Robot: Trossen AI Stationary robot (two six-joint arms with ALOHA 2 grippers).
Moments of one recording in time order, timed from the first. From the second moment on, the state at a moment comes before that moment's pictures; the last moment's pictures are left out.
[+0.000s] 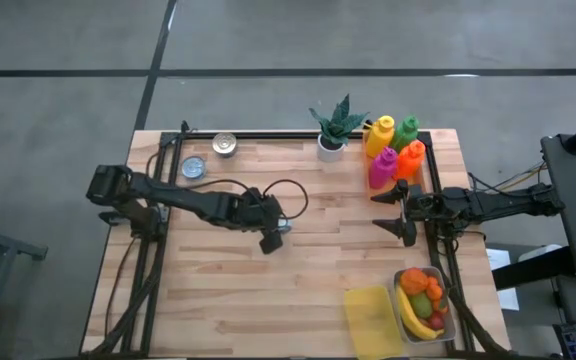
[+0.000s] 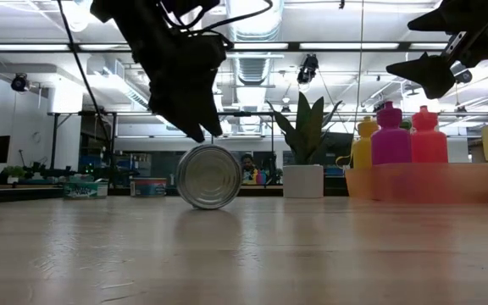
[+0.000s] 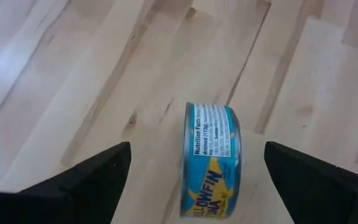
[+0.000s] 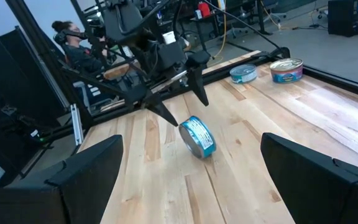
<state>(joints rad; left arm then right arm) -0.09 1.64 1.08 -0.48 -0.30 -0.44 0.16 0.27 0.23 -0.05 0.22 0.39</state>
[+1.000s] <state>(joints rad) -0.09 1.69 0.94 -0.29 -0.28 -0.45 0.16 0.27 0.23 -0.05 0.22 0.39</state>
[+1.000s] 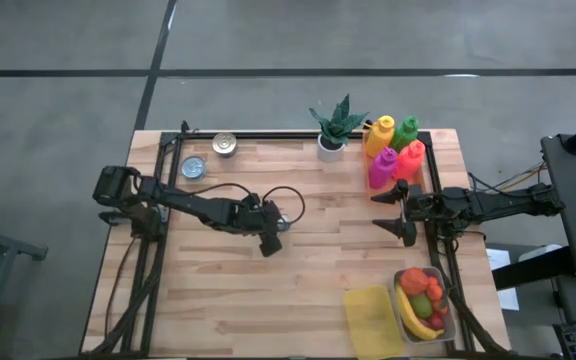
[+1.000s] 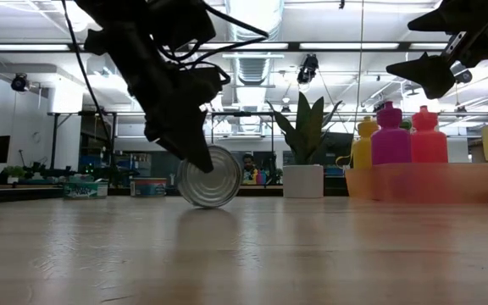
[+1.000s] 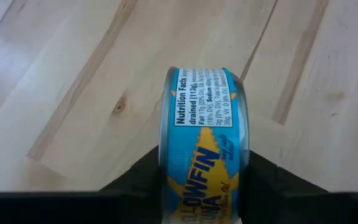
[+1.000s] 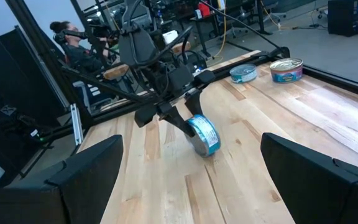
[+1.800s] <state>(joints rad) -0.12 1.53 1.06 -0.25 -0.17 -0.57 0.16 0.27 0.23 -0.05 0.22 0.39</state>
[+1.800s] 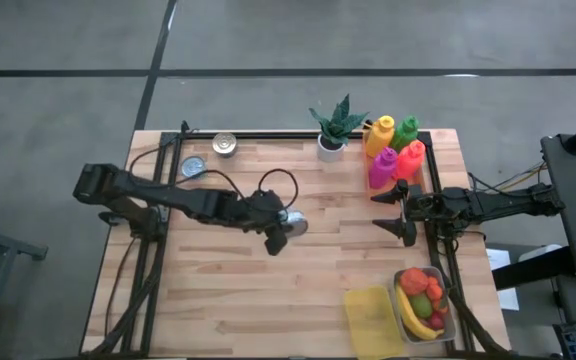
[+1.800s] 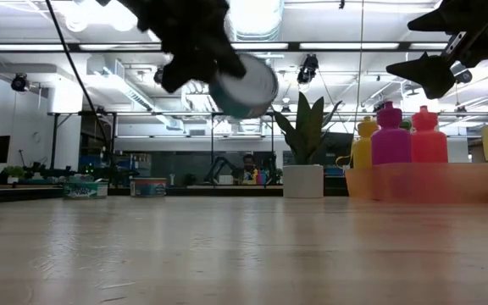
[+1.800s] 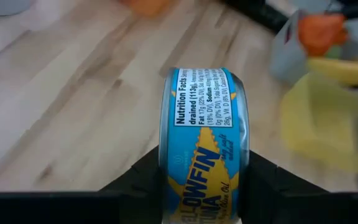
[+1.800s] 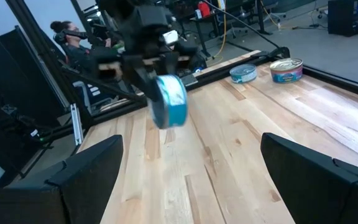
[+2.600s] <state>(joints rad) -0.44 1.87 1.57 -0.11 -0.47 -0.60 0.16 0.30 0.23 -0.05 0.21 0.39</state>
